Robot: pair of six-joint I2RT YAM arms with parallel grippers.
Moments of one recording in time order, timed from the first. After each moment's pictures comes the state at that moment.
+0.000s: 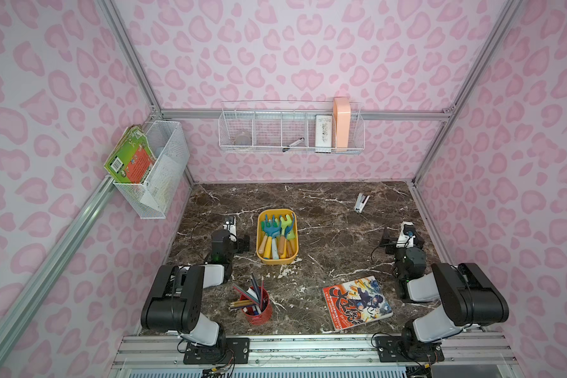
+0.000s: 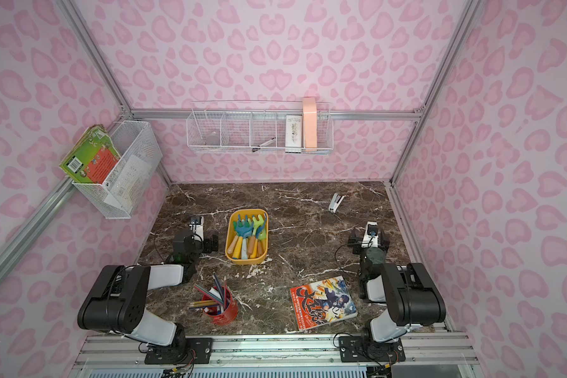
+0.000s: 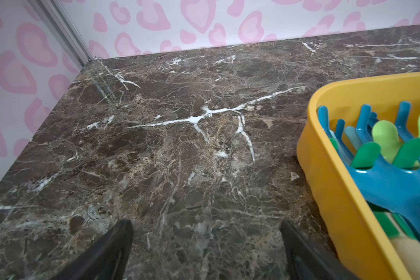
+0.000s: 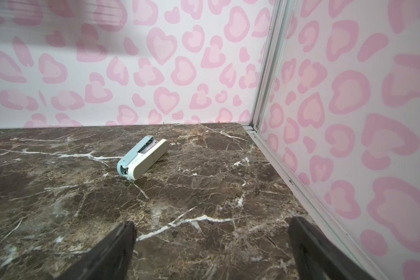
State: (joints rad) left arm -0.05 1.54 0.46 0.64 -0.06 0.03; right arm 0.04 1.57 0.19 1.32 0.20 -0.05
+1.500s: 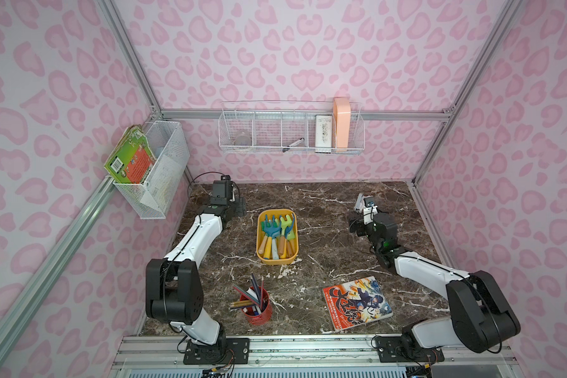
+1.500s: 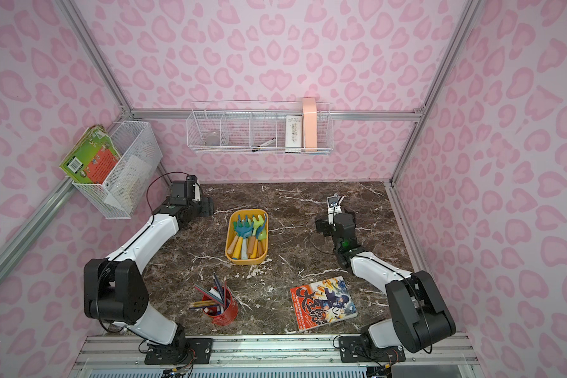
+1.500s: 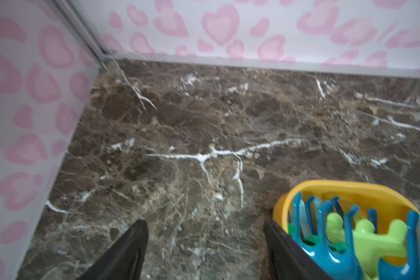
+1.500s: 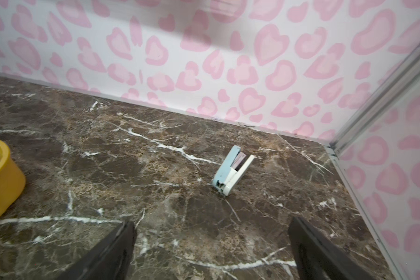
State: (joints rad) left arm -0.09 1.64 1.31 -0.46 -0.12 -0.17; right arm 0.42 1.44 0.71 0.42 0.26 -0.08
